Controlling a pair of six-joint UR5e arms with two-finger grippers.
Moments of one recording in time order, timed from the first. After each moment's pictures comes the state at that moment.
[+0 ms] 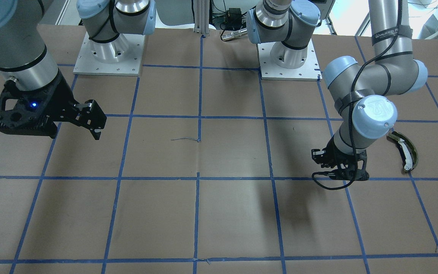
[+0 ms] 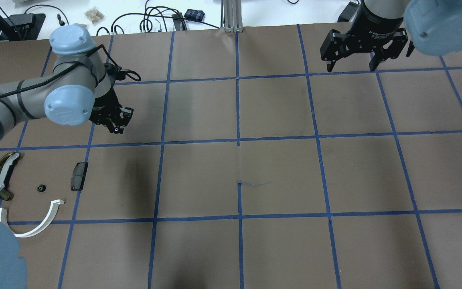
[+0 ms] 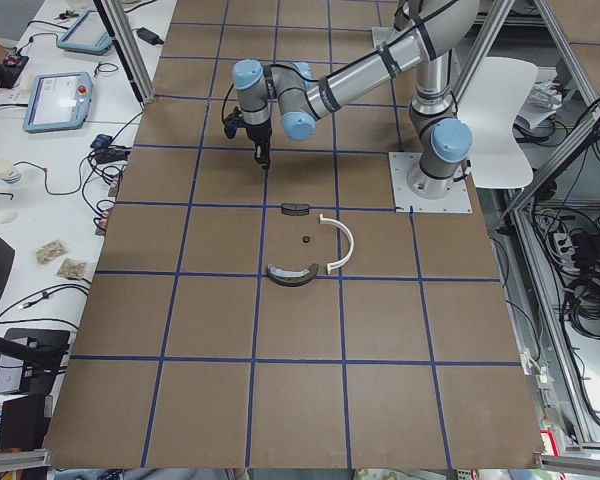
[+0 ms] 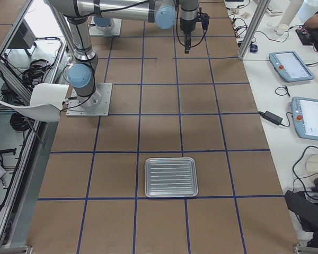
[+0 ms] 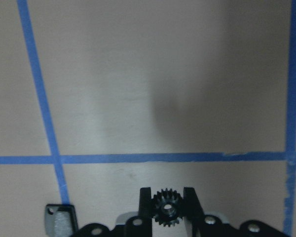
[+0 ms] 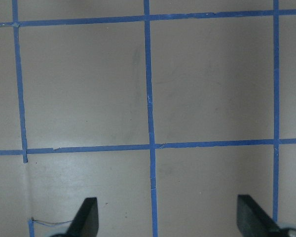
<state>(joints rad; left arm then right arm) -1.33 -1.85 -1.88 -1.05 1.72 0.32 1.54 -1.44 1.51 -1.73 -1.56 0.00</state>
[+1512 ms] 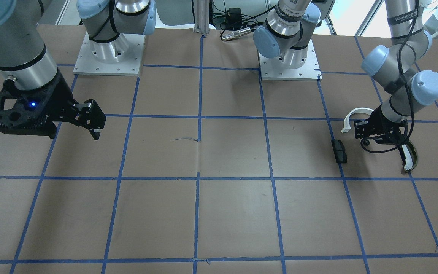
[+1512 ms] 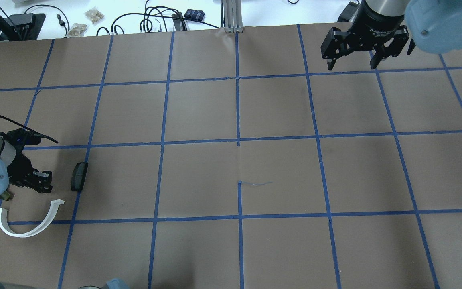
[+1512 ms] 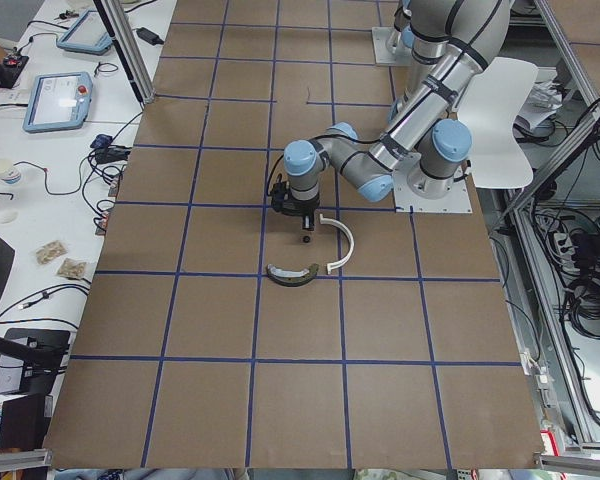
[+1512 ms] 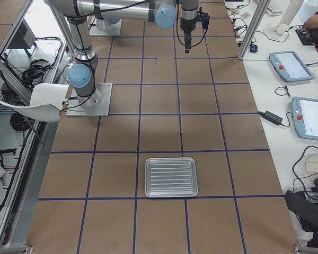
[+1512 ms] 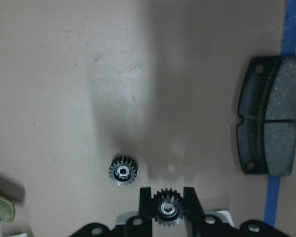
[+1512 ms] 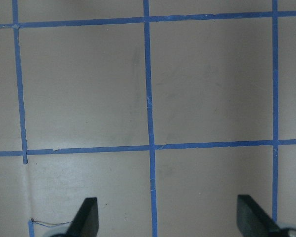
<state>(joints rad) -0.89 -1.77 -2.16 -0.87 1.67 0.71 1.54 -1.43 1.51 -1.73 -1.56 0.00</state>
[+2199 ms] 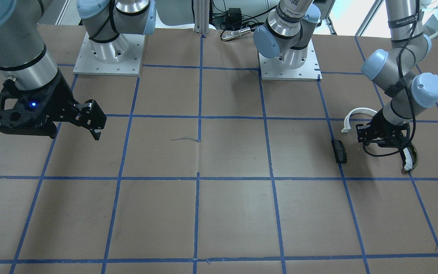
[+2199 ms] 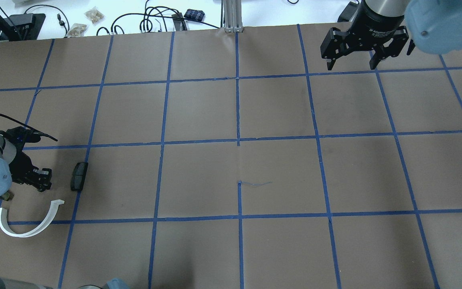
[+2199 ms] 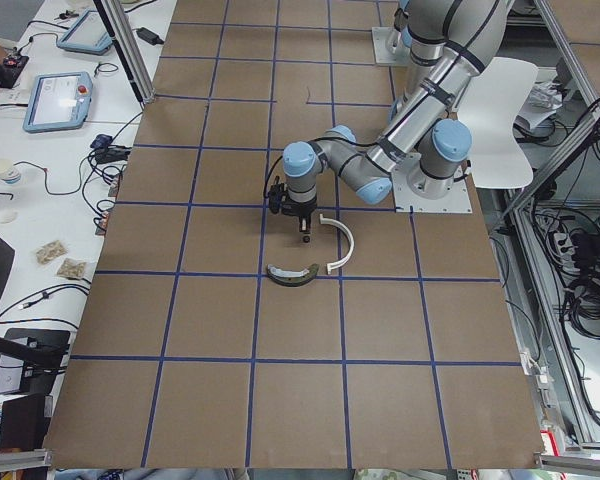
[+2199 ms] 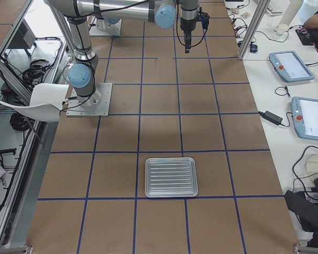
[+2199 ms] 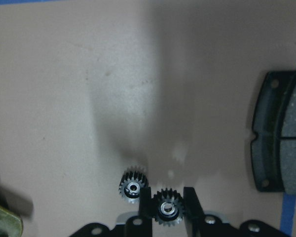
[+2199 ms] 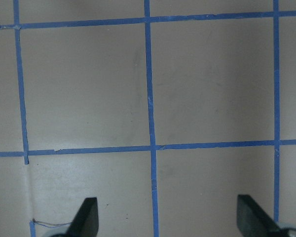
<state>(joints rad) -0.90 -1.79 -2.16 -0.81 1.67 0.71 1.54 -1.43 1.51 -1.73 -1.56 0.00</state>
